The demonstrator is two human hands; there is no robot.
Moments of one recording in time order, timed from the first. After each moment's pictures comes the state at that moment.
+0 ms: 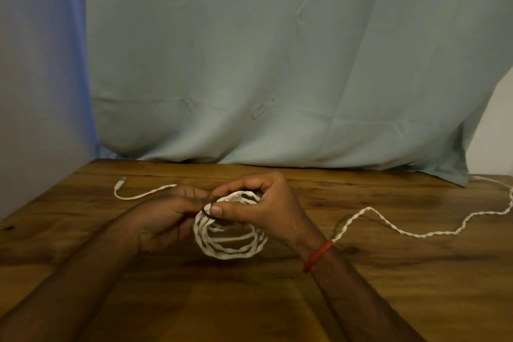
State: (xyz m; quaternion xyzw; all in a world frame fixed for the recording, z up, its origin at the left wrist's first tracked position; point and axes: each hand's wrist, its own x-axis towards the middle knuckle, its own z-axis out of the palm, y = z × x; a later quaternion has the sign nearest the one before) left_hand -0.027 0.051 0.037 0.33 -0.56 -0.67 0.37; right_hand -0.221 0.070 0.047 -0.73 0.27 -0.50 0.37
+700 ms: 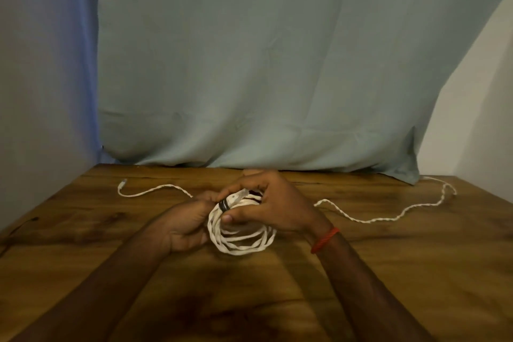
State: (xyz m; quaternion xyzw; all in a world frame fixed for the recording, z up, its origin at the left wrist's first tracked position) left_hand -0.086 0.127 0.062 0.30 -0.52 -0.70 0.40; right_hand -0.260 0.149 0.102 -0.84 0.31 -0.39 0.22
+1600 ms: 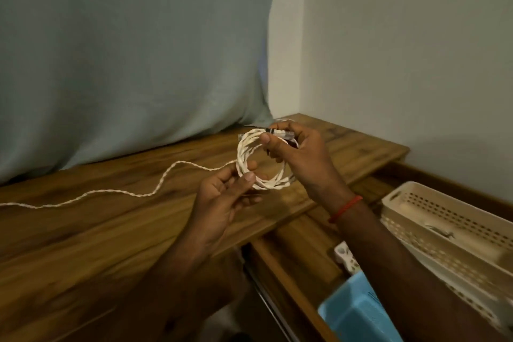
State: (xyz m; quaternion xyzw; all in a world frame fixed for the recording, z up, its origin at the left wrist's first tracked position) left_hand -0.342 0.288 0.045 0.15 -0.59 -0.66 0.44; right_hand -0.501 0.344 0.092 -0.52 0.47 -0.69 0.14
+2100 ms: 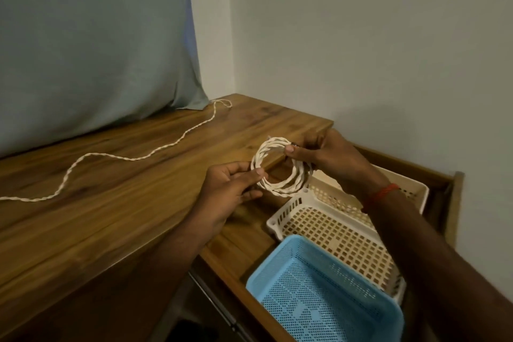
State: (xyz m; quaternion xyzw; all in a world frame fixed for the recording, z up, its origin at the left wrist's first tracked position) left_hand -0.454 0.342 0.022 0.19 -0.63 -0.70 0.28; right_hand -0.617 0.477 0.069 -0.43 0.70 -0.54 0.16
